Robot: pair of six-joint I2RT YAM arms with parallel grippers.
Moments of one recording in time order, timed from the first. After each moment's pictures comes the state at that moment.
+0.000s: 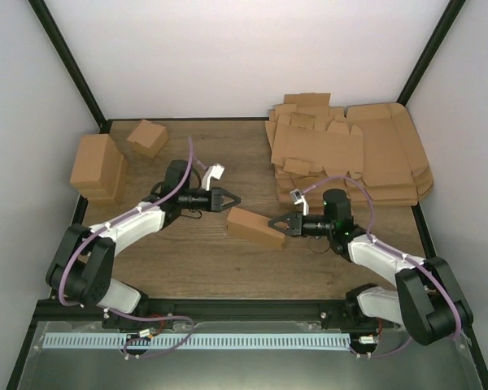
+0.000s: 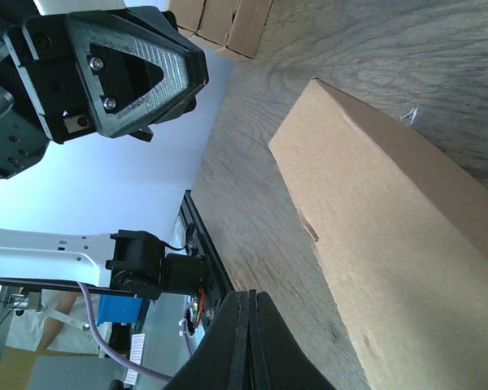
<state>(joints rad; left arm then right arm) -0.45 1.47 0.79 0.12 0.85 -0.55 0.36 1.19 0.40 0.32 -0.98 0.74</state>
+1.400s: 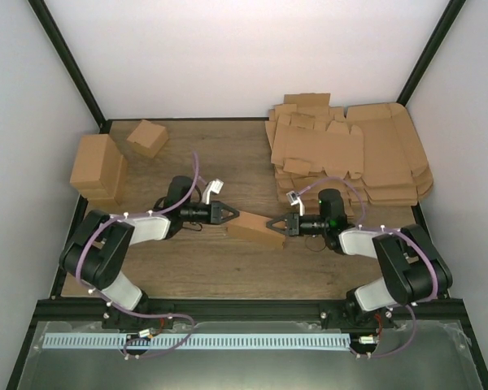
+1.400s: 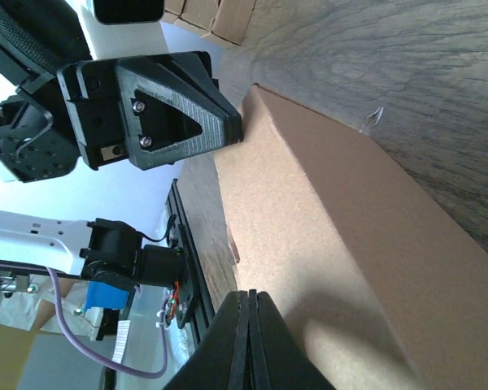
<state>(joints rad) -0.44 1.61 0.62 0.43 0.90 -0.61 0.33 1.46 0.40 0.54 -1.06 0.67</state>
